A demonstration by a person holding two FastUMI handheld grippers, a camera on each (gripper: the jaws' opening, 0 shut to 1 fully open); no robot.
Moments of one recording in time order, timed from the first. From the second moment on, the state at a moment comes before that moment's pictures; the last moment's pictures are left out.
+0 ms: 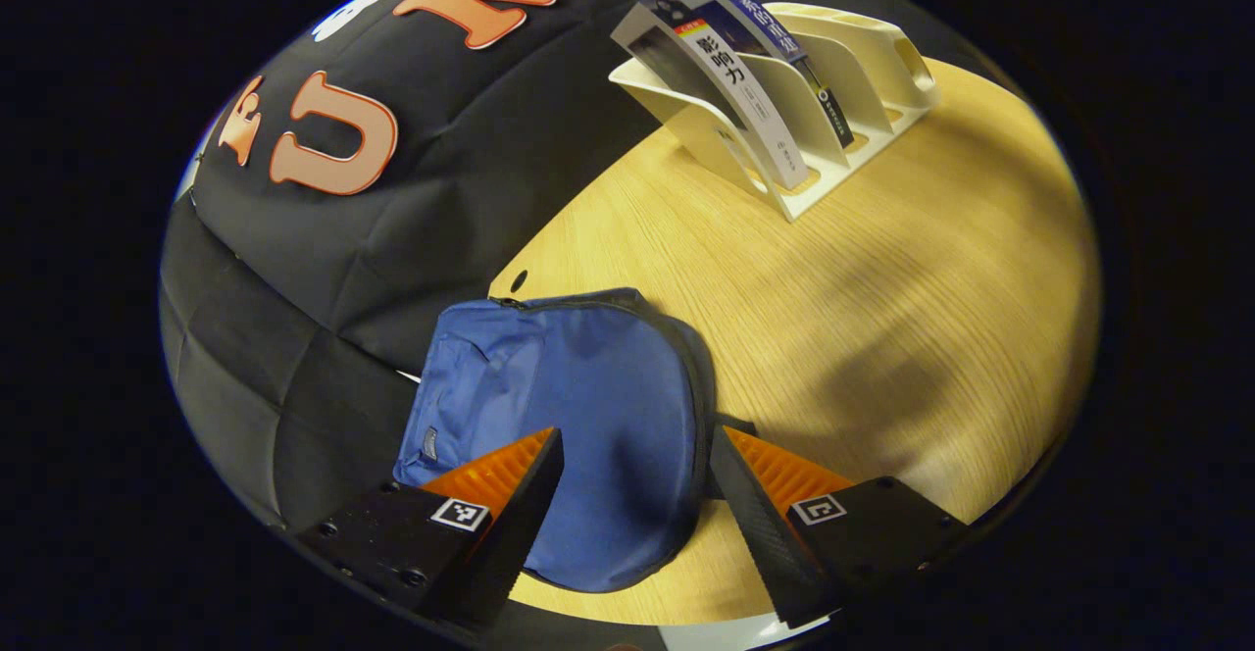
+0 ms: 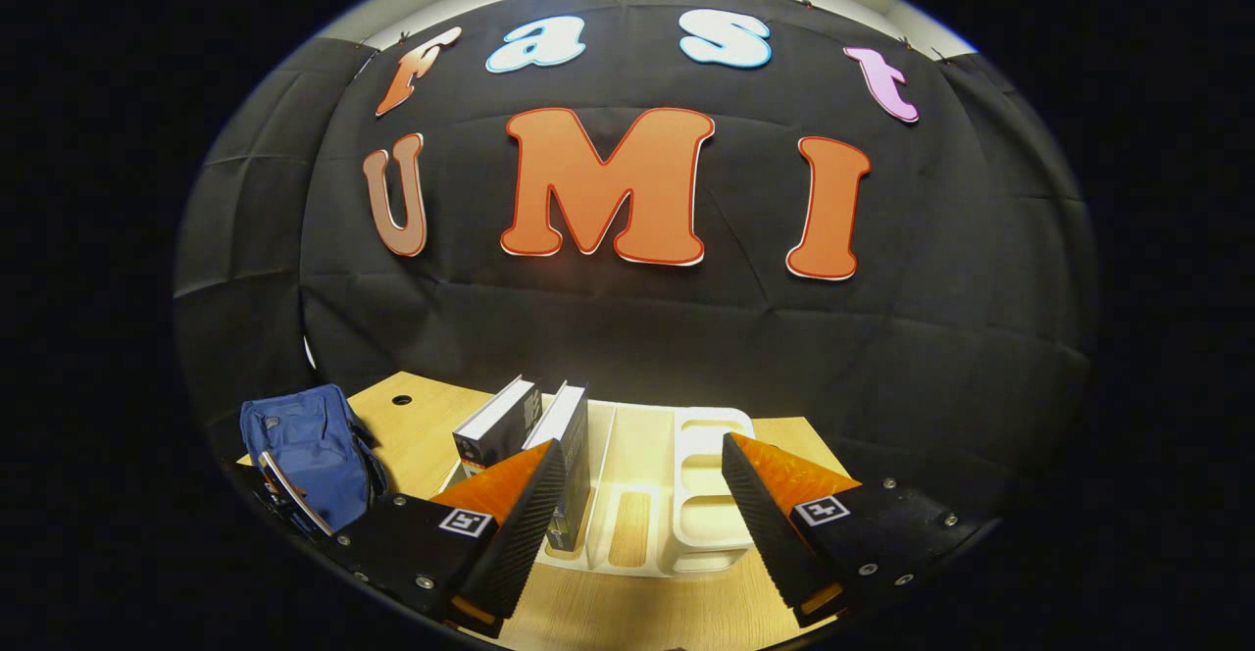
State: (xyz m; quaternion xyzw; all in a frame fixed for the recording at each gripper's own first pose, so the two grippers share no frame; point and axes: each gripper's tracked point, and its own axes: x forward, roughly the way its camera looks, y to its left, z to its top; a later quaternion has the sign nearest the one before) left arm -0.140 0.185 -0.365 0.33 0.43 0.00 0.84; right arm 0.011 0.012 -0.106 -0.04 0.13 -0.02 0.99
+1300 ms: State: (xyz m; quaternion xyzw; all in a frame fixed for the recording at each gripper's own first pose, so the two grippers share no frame) left arm -0.127 0.195 -0.327 0.19 0.46 -0.01 0.87; right arm 0.026 0.094 -0.126 0.00 0.18 0.09 0.98
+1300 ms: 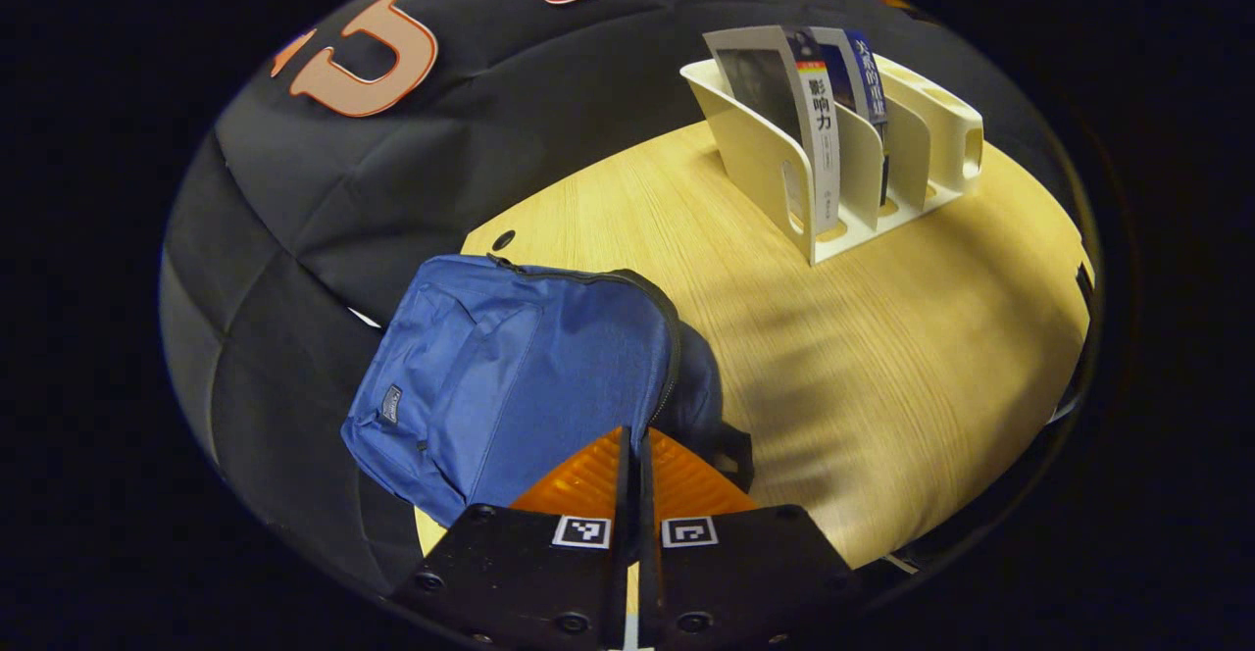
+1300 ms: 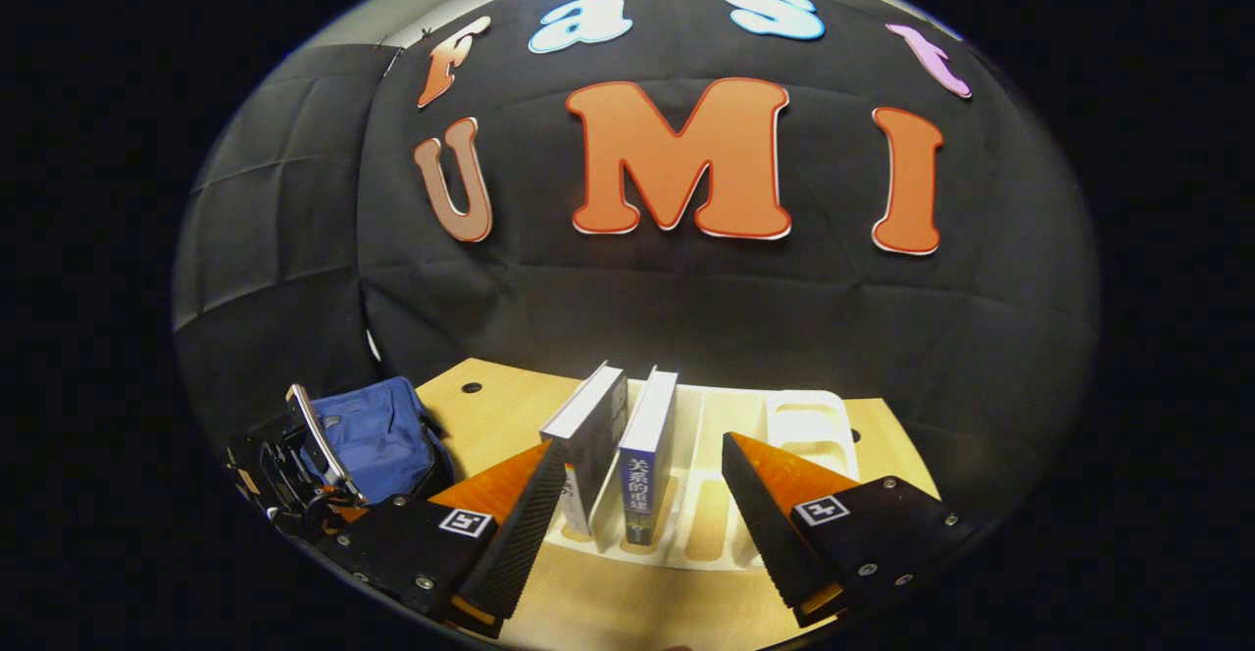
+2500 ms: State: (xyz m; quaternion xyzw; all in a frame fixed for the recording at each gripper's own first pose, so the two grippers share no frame) left arm -0.077 0.293 -0.189 -0.02 0.44 -0.03 0.90; right arm 0.156 0.194 -0.155 -0.09 0.33 0.06 0.94
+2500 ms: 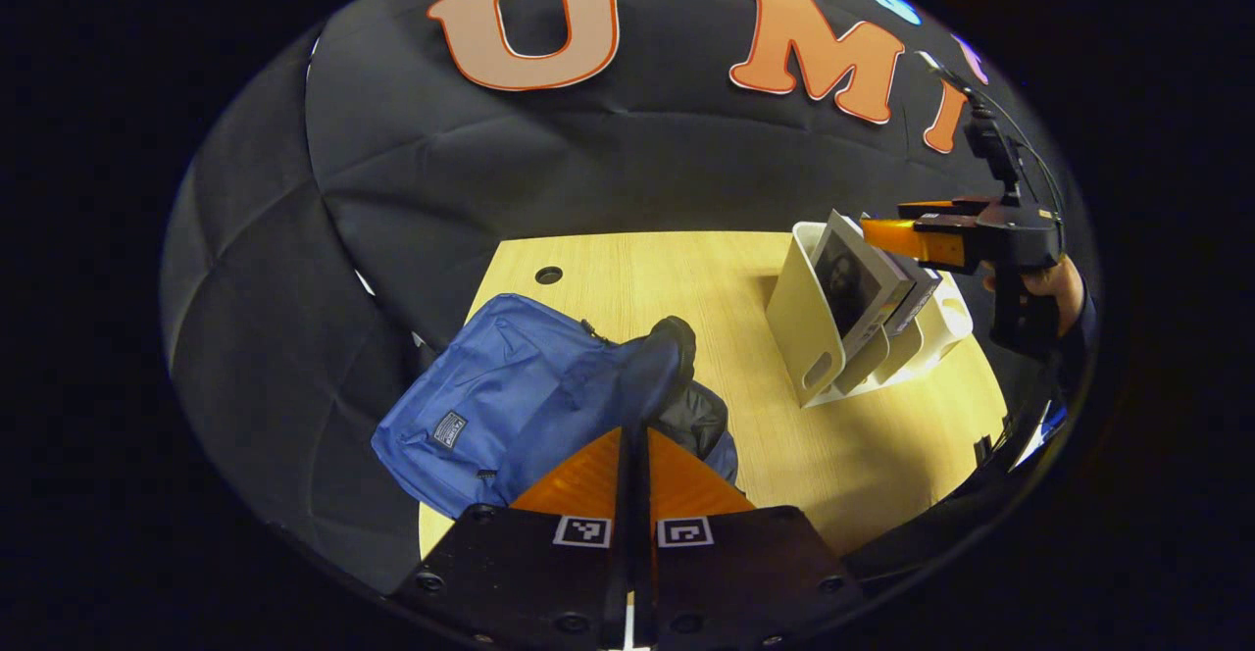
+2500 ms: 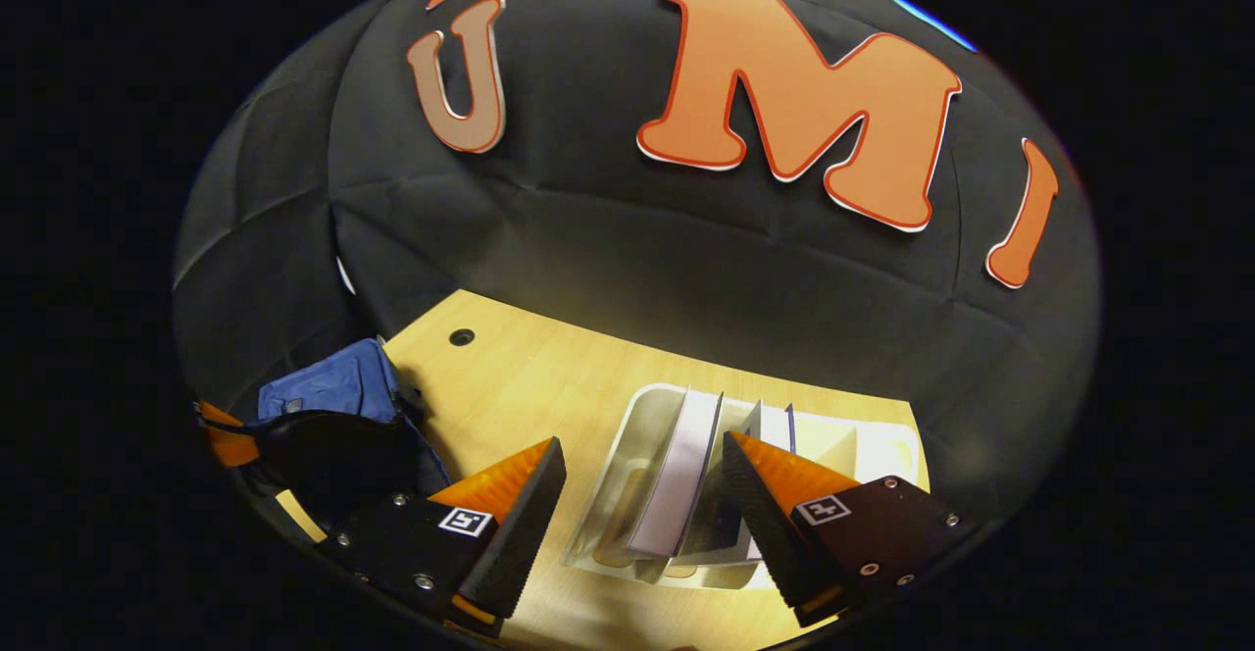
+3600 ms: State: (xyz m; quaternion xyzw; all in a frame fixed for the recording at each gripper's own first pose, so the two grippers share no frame) left arm -0.075 0.319 -0.221 -0.09 0.45 -0.04 0.89; right arm 0.173 0.162 -0.205 -0.08 0.46 -0.01 0.88
